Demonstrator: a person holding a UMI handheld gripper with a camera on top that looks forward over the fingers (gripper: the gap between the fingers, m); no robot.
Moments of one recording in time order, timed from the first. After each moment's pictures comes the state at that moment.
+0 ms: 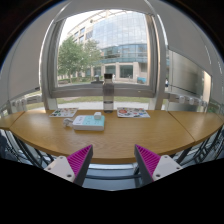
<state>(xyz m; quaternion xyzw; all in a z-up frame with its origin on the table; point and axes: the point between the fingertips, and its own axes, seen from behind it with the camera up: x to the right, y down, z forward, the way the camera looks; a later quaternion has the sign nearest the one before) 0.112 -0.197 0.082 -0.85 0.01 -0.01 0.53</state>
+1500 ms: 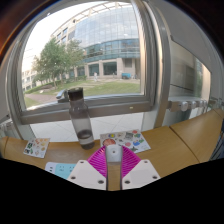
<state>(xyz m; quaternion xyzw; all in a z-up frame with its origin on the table) 0.183 0.066 0.124 -0.85 0.09 -0.04 0.52</state>
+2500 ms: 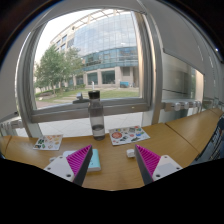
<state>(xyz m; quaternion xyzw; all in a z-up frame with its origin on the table) 0.119 -0.030 0.141 -0.82 0.10 -0.05 0.56</state>
